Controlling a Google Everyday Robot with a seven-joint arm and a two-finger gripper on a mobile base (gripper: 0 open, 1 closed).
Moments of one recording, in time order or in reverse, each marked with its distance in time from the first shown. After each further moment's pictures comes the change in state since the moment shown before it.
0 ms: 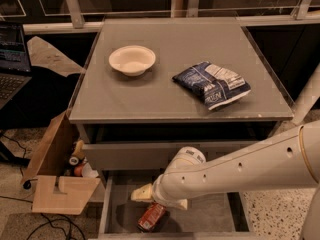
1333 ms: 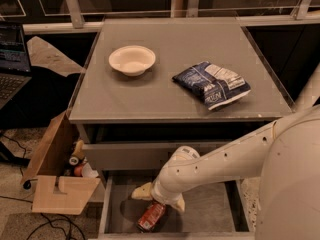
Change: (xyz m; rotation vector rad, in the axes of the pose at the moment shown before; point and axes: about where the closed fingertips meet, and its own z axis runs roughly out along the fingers) arm -0.010 -0.006 0.041 0.013 0.065 0.084
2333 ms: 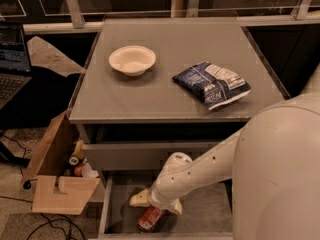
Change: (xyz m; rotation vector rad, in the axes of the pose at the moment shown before) arm 0.008 -0.002 0.032 0.021 0.016 -0.067
